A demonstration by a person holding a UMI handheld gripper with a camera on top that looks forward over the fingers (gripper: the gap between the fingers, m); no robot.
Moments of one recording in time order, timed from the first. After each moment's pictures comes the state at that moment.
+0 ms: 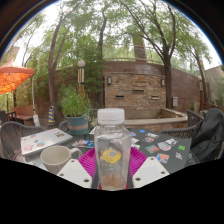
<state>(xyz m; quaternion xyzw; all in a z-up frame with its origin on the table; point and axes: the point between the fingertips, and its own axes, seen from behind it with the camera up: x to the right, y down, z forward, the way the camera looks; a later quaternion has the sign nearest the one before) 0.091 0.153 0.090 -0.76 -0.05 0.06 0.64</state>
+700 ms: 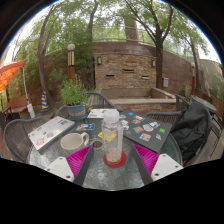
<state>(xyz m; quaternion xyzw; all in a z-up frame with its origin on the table) 0.108 0.032 0.118 -0.84 -0.01 0.02 0.54</state>
